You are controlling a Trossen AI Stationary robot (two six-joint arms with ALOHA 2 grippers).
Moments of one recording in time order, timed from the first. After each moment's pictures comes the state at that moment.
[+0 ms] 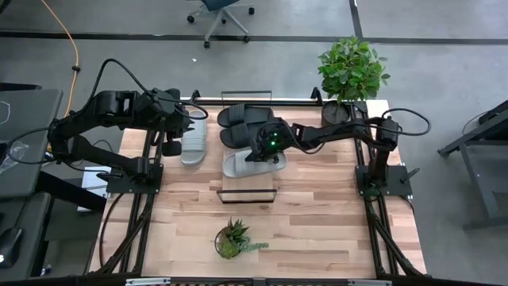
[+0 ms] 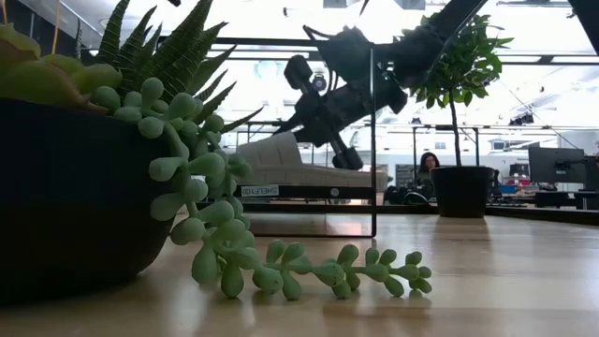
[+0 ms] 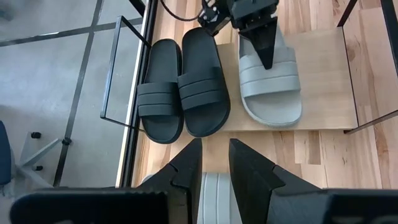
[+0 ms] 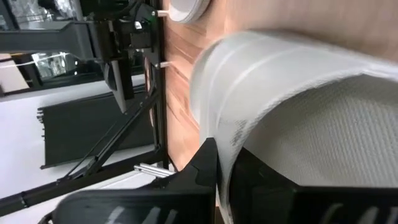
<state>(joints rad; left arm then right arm) 0.27 1.13 1.57 -1.34 -0.22 0.26 -0.25 1.86 1.07 0.27 -0.50 1.35</state>
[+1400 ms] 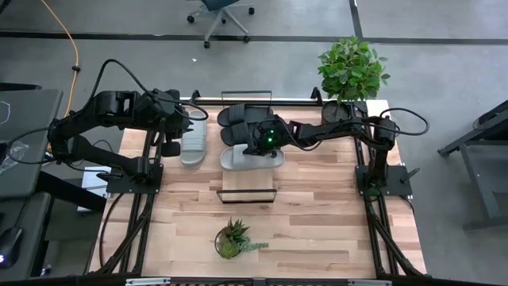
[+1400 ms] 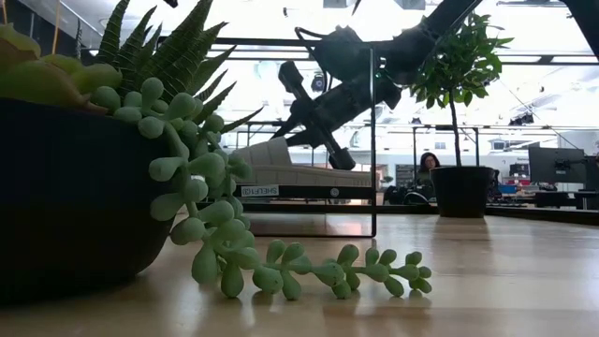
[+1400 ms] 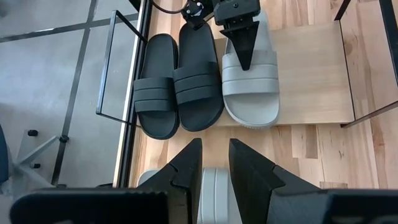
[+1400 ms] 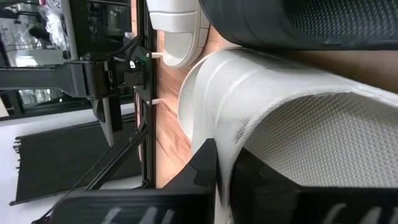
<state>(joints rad) 0.27 1.13 1.57 -1.36 -0.21 0.26 -0.28 1.89 1.13 0.19 -0.35 1.30</state>
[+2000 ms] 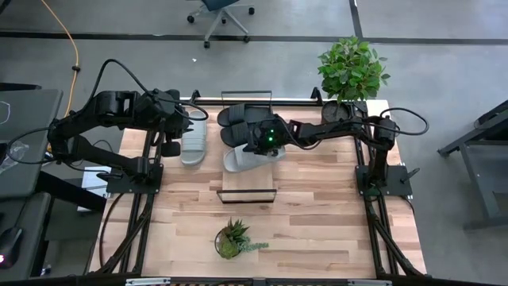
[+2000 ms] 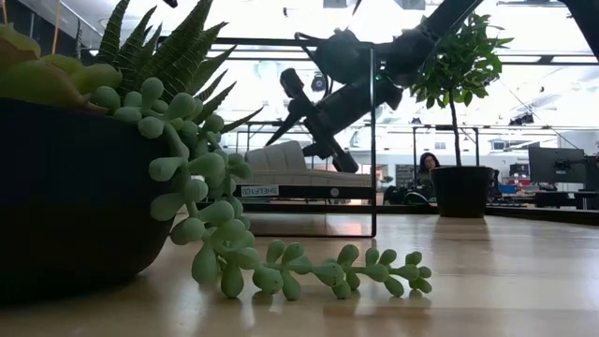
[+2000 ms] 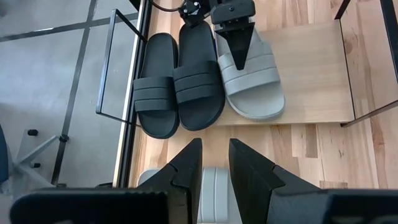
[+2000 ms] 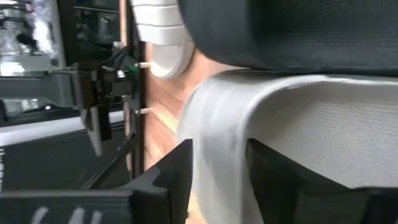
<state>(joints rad) 0.27 1.13 1.57 -1.36 -0.21 0.26 -0.28 1.89 1.13 0.16 -0.32 1.28</state>
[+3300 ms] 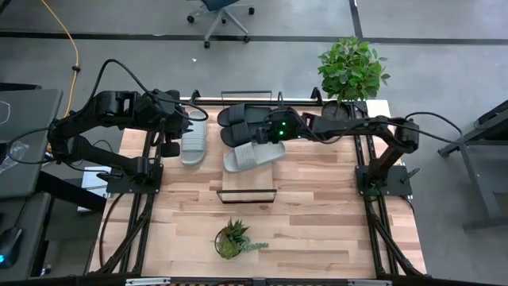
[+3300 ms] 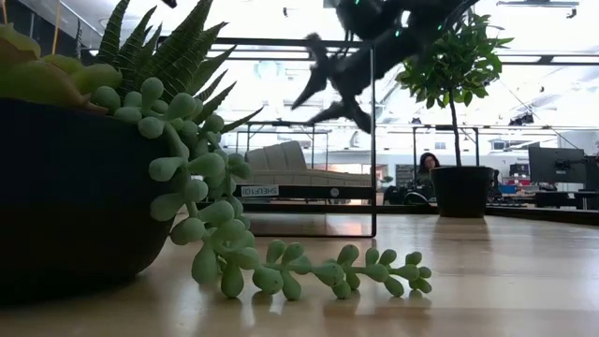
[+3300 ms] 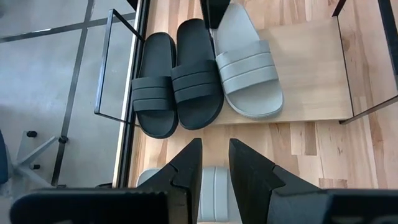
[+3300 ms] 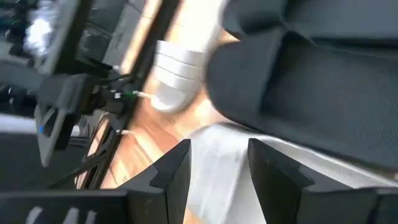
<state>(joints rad) 0.27 1.13 1.57 -1.37 -0.21 0.27 -0.27 1.66 1.13 -0.05 -0.08 0.93</state>
